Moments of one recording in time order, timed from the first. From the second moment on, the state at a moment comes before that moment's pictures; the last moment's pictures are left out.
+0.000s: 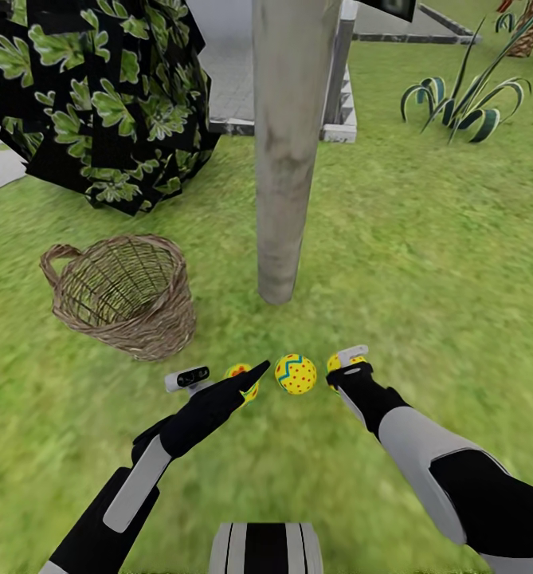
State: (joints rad) left arm -0.42 0.04 -0.33 -1.37 1.13 0.43 -1.07; right arm -1.03 0.05 0.27 -0.26 0.06 0.31 -0.23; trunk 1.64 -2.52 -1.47
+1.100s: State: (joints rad) left arm -0.42 0.04 -0.33 -1.37 1.13 0.43 -1.08; right arm -1.03 0.04 0.26 -0.29 0.05 0.31 -0.23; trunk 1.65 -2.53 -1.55
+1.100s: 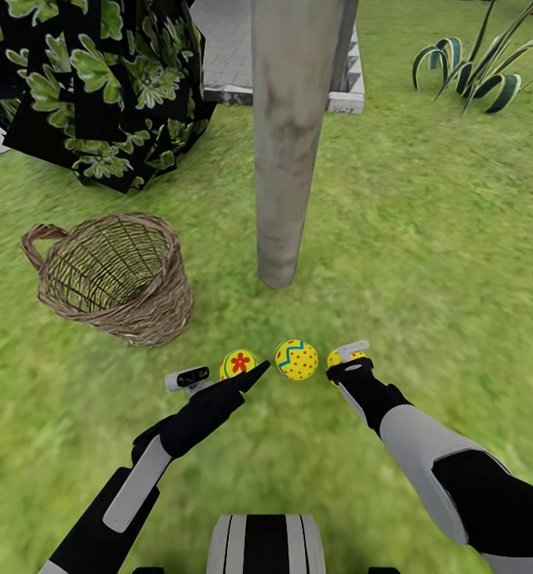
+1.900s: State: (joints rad) left arm -0.42 0.04 -0.33 -1.33 1.13 0.43 -1.08; right arm -1.03 0.04 0.27 -0.33 0.07 0.32 -0.23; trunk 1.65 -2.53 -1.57
